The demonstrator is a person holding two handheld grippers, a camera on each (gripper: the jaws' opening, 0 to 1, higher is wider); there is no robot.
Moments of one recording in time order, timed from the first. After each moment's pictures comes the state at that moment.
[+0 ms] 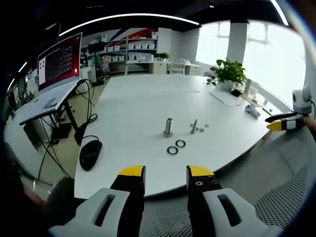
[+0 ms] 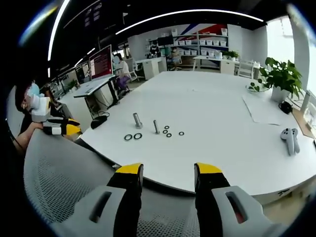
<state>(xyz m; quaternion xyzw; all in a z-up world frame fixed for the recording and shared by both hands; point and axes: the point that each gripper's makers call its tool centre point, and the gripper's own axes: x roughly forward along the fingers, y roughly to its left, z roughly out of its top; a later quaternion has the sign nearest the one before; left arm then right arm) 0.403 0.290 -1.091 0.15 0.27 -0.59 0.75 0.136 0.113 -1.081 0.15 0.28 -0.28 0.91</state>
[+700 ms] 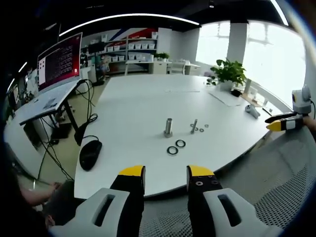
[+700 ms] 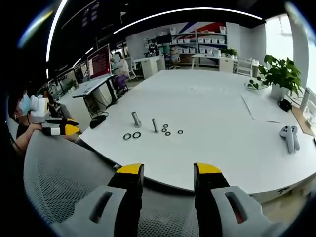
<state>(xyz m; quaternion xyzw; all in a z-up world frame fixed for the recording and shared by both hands) 0.401 0.290 -1.091 0.15 0.27 -0.59 0.75 0.134 0.112 -1.084 0.16 0.28 -0.28 0.90</state>
